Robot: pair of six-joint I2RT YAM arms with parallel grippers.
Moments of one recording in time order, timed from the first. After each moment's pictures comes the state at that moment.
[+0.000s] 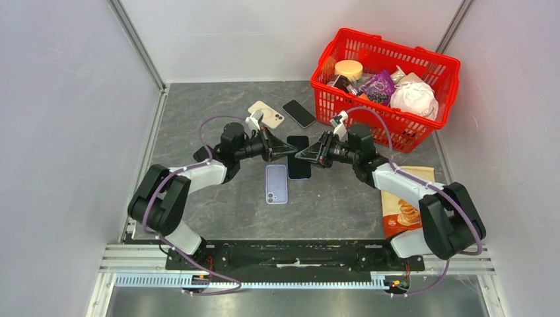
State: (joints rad) left arm -0.47 1.59 0.75 0.65 0.72 -1.25; right arm 0.44 1.41 0.72 0.30 -0.66 1.03
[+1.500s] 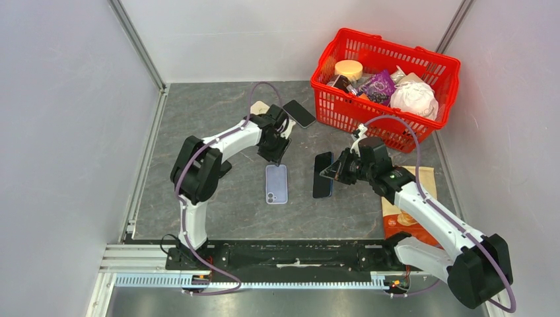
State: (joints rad) left arm -0.58 2.00 1.50 -0.73 0.07 -0.03; right arm 0.46 1.04 0.71 -0.33 -0.30 0.79
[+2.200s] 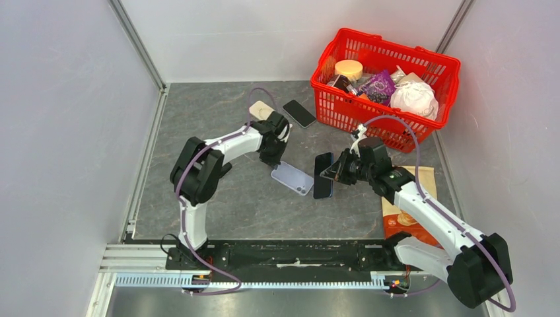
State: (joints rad) left arm -0.60 2.02 1.45 -0.65 0.06 -0.14; right arm 0.46 1.05 0.71 -0.33 -0.30 0.77
